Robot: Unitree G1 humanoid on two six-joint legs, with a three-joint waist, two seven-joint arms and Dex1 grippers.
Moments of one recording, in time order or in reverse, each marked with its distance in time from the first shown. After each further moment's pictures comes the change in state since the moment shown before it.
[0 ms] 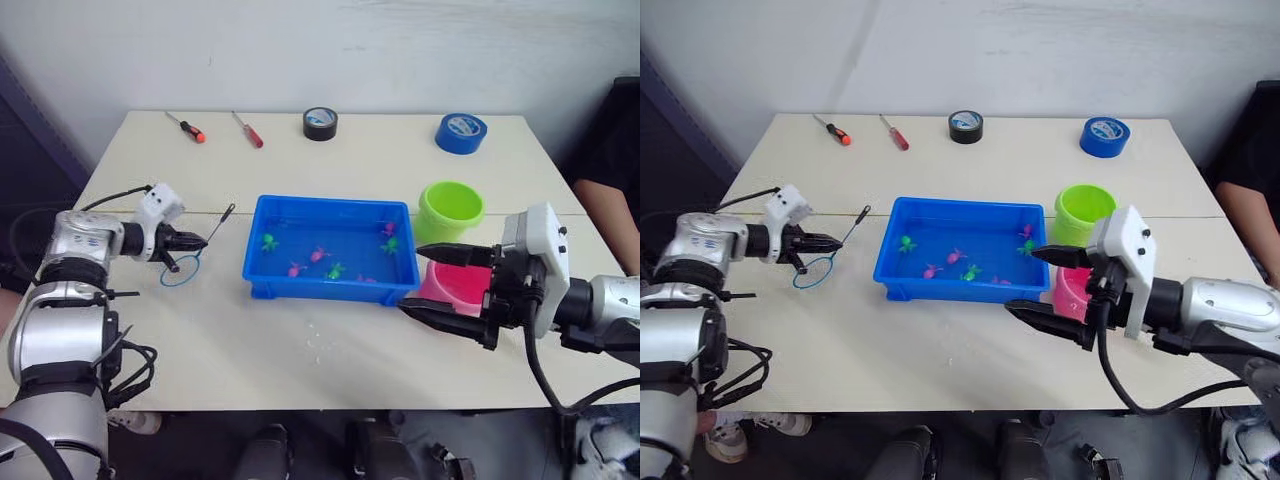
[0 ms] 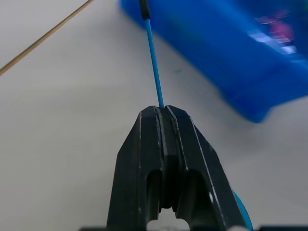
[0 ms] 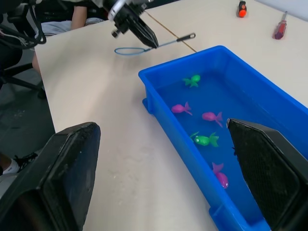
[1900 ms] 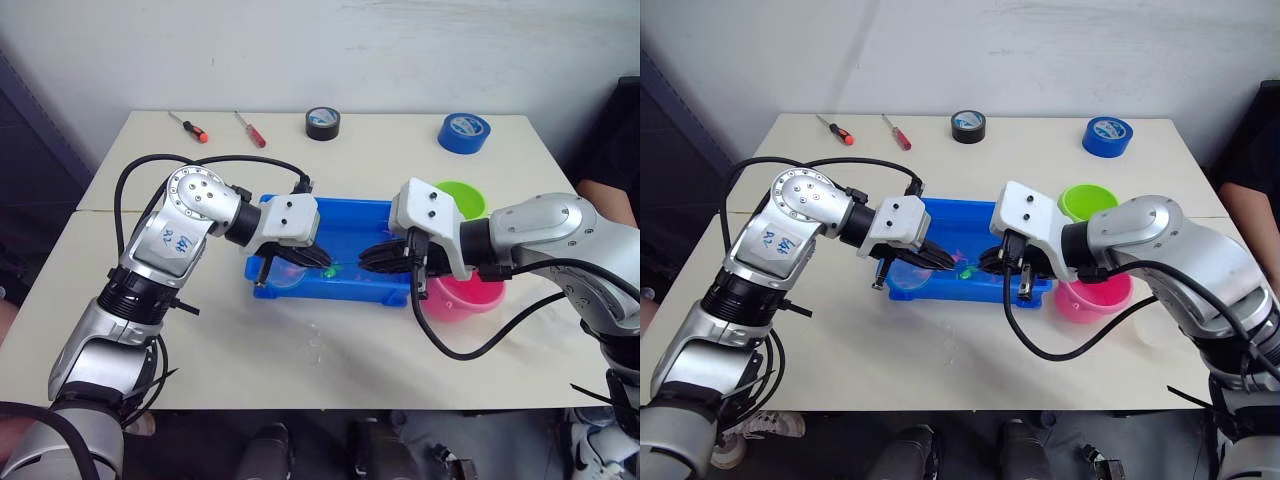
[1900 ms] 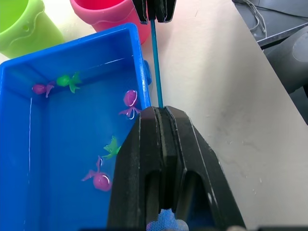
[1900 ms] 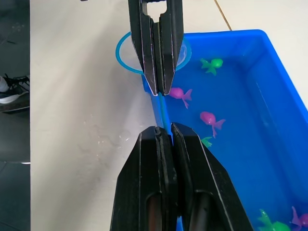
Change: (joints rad) left arm 0.129 -0.162 -0.344 -1.124 -0.209 0.276 0.013; right arm -0.621 0.155 0.578 0.181 -0.518 0.171 0.211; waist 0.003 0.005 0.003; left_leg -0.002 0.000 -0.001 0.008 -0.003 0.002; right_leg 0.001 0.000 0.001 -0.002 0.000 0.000
